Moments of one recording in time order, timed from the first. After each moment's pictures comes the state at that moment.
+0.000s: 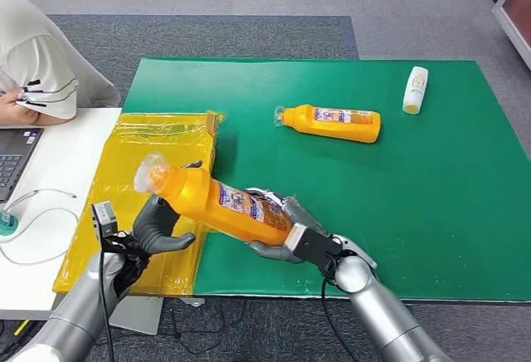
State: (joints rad) left arm -0.32 0.06 -0.26 -1.04 0.03 -0.64 -0.63; right arm -0.36 0.03 0.52 -1.12 0.30 0.25 -0.65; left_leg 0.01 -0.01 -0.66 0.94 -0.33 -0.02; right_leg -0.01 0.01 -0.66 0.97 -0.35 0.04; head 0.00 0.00
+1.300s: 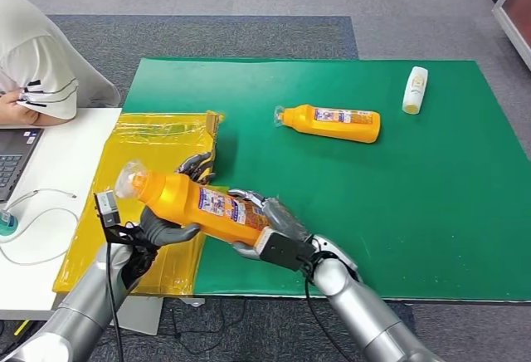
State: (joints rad) left arm -0.37 0.03 -0.30 -1.01 0.09 -0.70 -0.63; right arm -0.39 0.09 0.59 -1.05 0.38 0.12 -0.60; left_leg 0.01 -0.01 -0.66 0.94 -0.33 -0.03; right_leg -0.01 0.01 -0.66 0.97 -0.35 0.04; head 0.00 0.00
